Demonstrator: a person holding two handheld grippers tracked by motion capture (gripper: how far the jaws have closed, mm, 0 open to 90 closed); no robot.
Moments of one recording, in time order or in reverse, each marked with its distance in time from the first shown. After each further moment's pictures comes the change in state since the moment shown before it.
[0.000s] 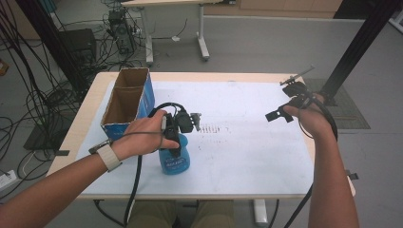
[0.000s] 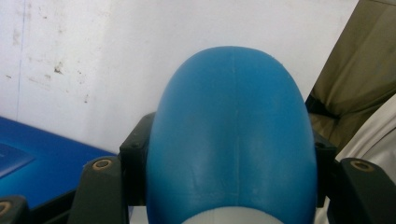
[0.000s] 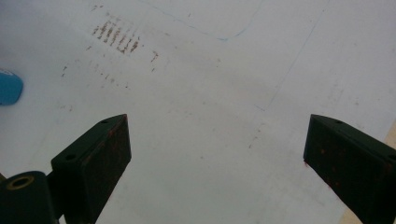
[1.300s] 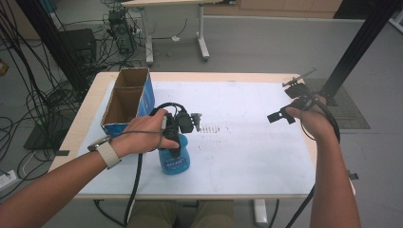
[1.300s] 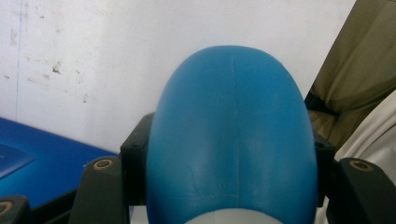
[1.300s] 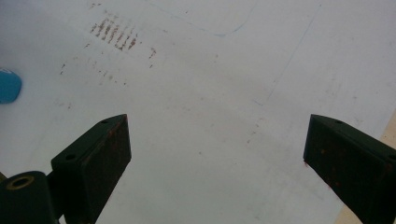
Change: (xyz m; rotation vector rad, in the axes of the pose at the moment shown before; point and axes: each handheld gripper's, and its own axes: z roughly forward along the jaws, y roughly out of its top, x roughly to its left) left arm 0.000 0.002 0.000 0.010 -0.005 0.006; right arm -0.002 -0.007 -0.002 -0.003 -0.002 0.012
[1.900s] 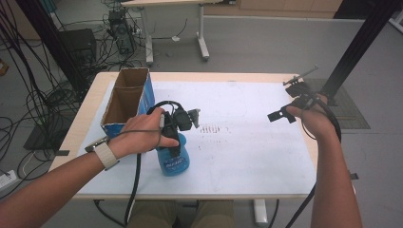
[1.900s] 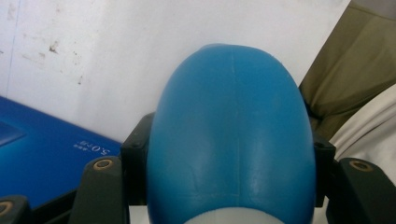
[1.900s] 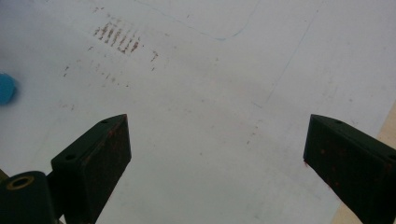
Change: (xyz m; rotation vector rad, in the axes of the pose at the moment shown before) left arm 0.002 -0.005 -0.013 -0.002 -0.025 -0.102; right arm 0.004 0.001 -0.006 -0.009 -0.007 -0.005
